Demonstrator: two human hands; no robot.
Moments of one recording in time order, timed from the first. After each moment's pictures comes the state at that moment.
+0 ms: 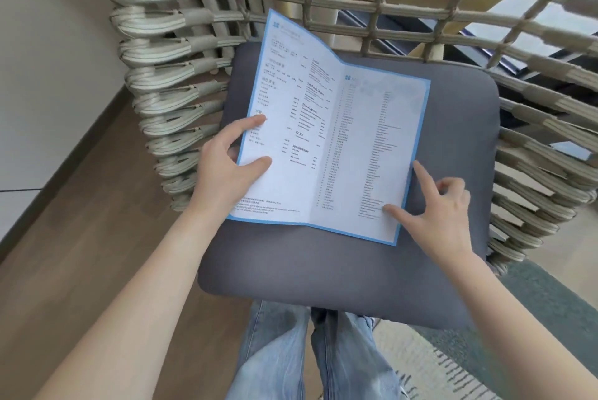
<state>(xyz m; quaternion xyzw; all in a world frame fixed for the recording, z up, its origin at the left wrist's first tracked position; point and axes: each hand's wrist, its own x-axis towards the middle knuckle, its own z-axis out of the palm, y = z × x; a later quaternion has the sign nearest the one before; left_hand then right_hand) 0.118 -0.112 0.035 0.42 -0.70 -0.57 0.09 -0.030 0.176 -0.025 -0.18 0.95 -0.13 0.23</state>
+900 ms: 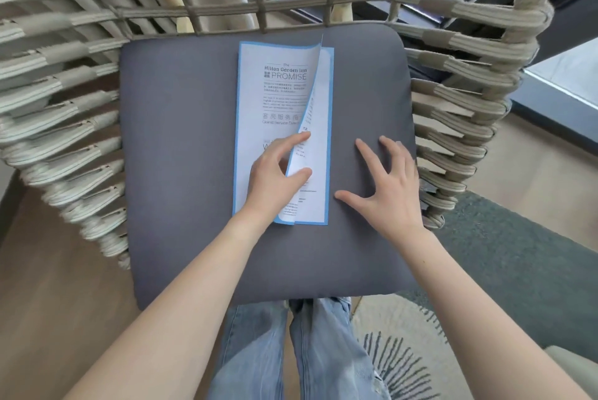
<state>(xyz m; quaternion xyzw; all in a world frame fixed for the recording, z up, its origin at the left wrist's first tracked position) 0.030 0.039 -0.036 0.32 -0.76 -0.56 -0.05 -0.037 0.235 -0.048 -0.20 0.95 -0.16 0.15</state>
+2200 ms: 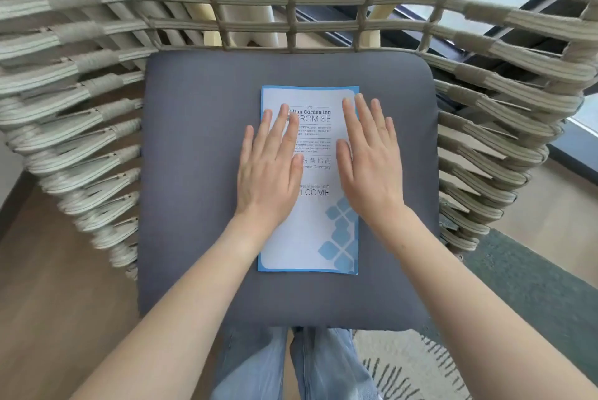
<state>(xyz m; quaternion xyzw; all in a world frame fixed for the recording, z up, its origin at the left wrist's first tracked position) 0.017 -0.006 -0.038 0.19 -0.96 -0.20 -0.01 -0.084 0.128 -0.028 -0.30 0.93 -0.17 0.10</state>
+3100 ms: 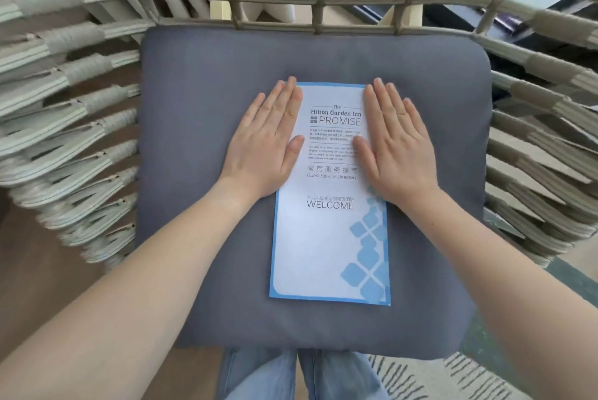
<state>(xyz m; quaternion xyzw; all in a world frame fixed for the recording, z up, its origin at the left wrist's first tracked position) -0.003 -0.078 -0.110 0.08 -0.99 -0.12 -0.05 -0.127 0.122 -0.101 -0.41 0.91 -0.06 0.09</state>
